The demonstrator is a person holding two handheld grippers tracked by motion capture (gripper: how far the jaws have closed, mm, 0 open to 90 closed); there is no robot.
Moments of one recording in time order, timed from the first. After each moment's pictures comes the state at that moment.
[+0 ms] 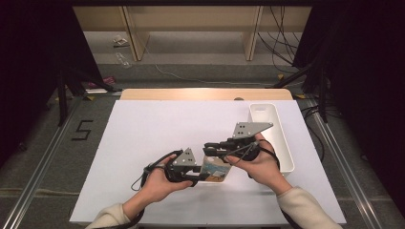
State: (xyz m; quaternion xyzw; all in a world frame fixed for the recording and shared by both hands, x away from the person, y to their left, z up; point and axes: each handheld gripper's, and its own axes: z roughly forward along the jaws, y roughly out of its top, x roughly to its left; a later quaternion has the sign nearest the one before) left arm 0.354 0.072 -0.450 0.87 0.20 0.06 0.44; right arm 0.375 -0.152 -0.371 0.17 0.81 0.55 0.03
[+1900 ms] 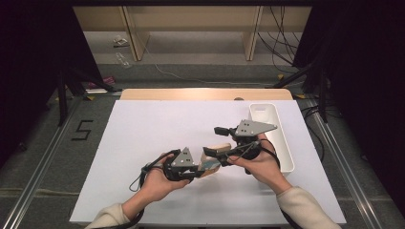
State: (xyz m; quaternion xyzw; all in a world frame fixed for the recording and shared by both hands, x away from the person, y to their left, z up) left arm 0.354 0.079 -0.447 0.88 0.19 0.09 0.42; right arm 0.381 -0.155 -0.376 0.20 0.78 0.59 0.09
